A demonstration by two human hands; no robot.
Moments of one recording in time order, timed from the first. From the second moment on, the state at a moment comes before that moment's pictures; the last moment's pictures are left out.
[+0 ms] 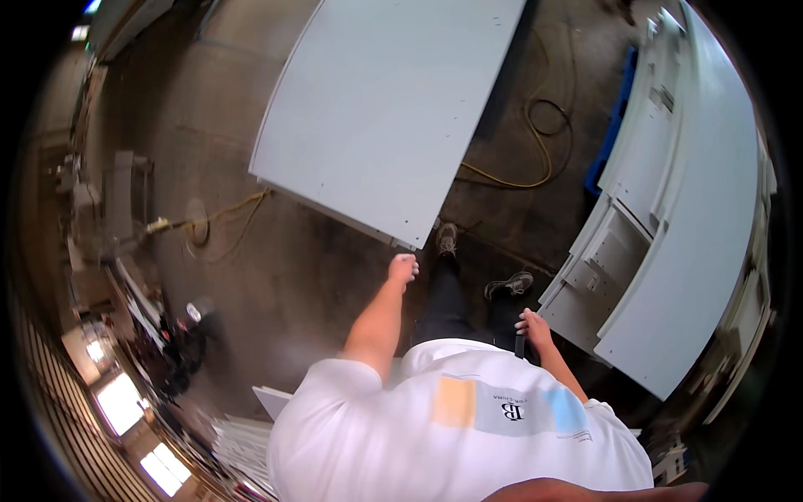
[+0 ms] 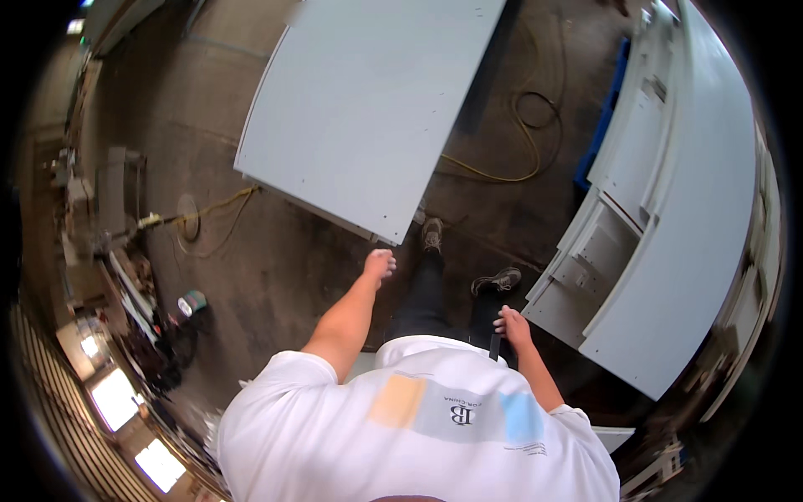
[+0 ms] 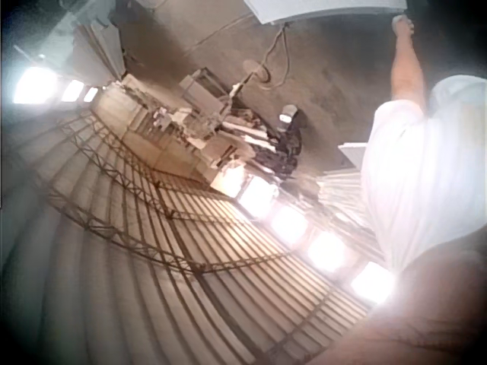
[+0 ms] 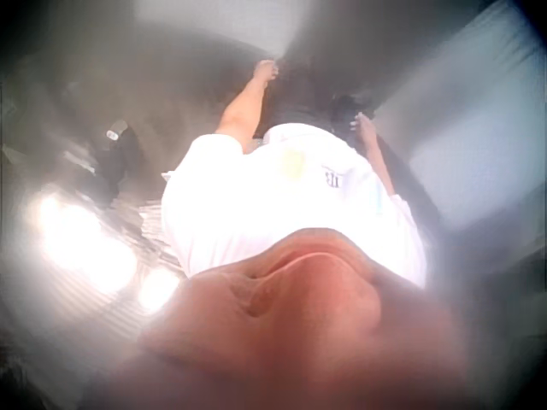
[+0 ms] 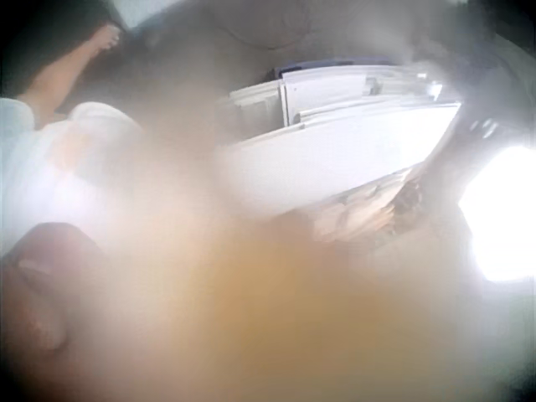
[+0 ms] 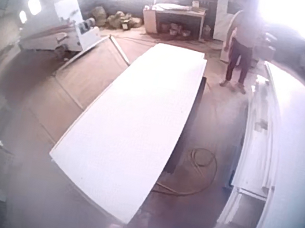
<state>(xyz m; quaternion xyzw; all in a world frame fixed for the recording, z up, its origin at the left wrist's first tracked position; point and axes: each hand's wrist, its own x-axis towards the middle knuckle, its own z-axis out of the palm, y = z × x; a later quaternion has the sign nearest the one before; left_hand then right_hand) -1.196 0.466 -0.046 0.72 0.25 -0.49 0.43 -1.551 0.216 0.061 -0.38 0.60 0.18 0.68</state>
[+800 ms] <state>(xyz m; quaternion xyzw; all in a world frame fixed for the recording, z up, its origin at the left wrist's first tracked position) -1.130 0.537 -0.089 0.66 0.27 -0.48 0.52 -1.231 0.336 -0.181 -0.42 0.58 0.21 0.67</state>
